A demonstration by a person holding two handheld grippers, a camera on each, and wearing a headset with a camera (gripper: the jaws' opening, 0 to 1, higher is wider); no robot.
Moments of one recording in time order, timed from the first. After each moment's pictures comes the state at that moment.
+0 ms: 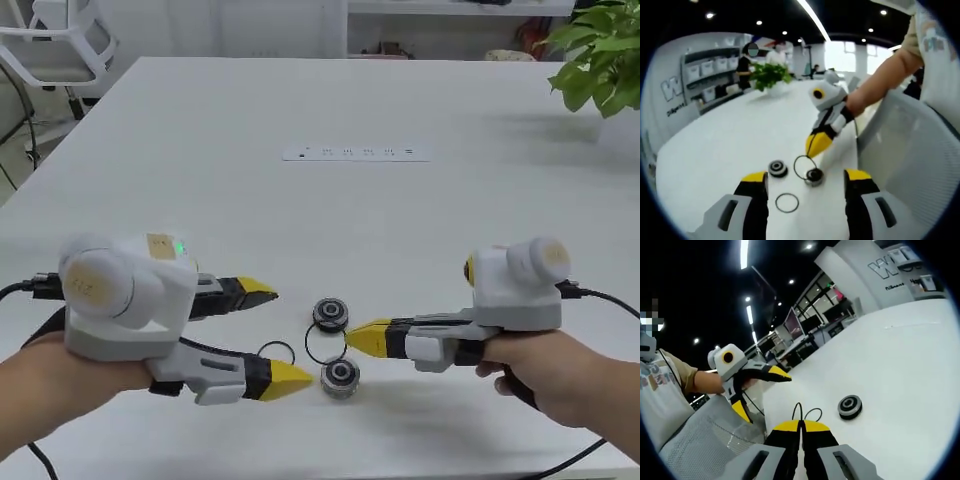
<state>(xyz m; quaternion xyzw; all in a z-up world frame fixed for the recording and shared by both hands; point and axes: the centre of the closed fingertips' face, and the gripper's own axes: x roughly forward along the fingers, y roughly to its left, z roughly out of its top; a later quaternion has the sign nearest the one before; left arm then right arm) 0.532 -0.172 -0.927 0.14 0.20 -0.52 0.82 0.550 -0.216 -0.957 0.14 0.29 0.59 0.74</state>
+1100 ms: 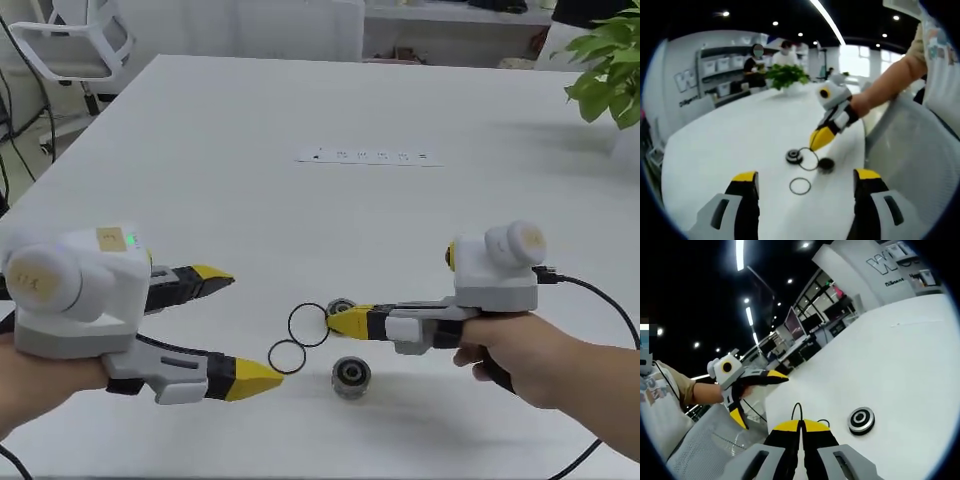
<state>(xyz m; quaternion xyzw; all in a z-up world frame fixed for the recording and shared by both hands) 0.533 -0.128 -0.922 0.12 0.20 -0.47 0.85 0.560 -0.180 -0.950 0.16 0.30 0.59 0.73</state>
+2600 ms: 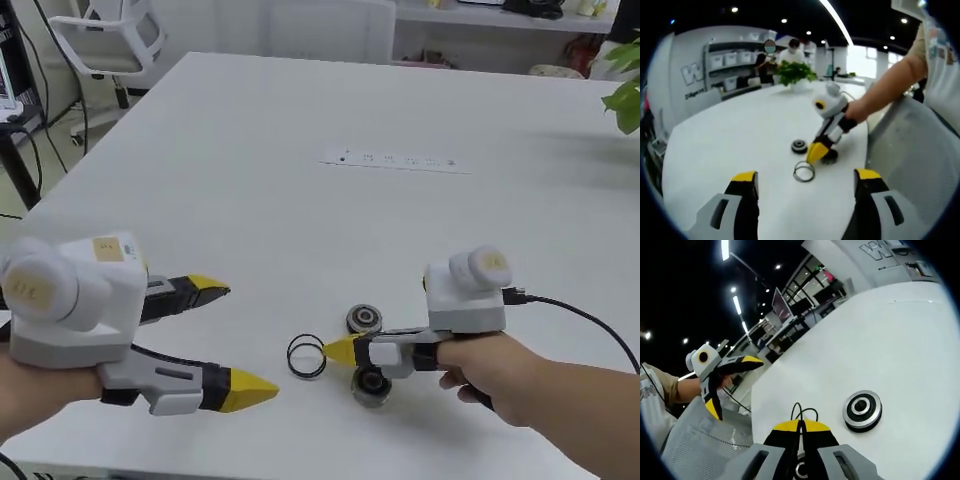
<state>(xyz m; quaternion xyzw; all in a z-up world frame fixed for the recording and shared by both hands) 0.527 -0.105 -0.932 0.10 0.22 -0.44 0.86 0.565 -0.158 -1.004 0.13 0.37 0.56 0.73</state>
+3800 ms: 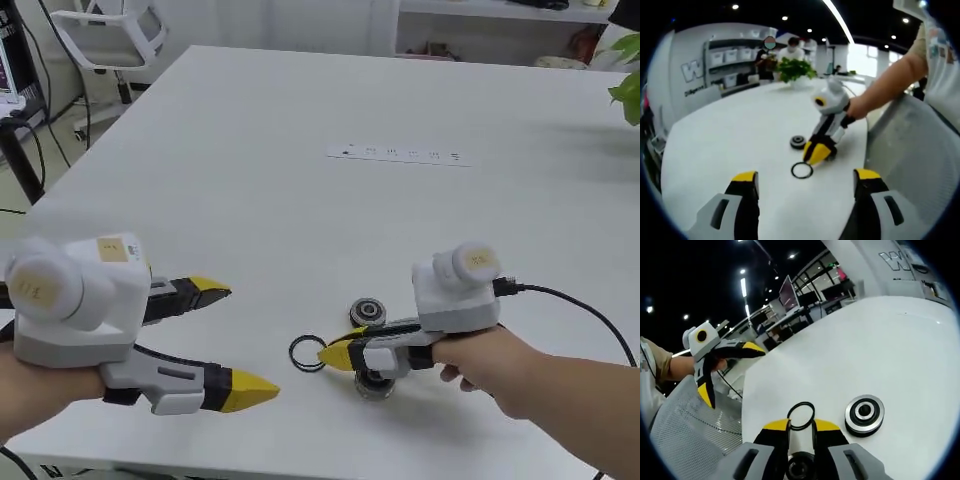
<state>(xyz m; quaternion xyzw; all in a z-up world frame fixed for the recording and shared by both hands) 0.524 -0.103 -0.940 0.10 0.23 -0.44 0.86 0.561 -0.157 -1.014 0.03 0.36 0.58 0.73</state>
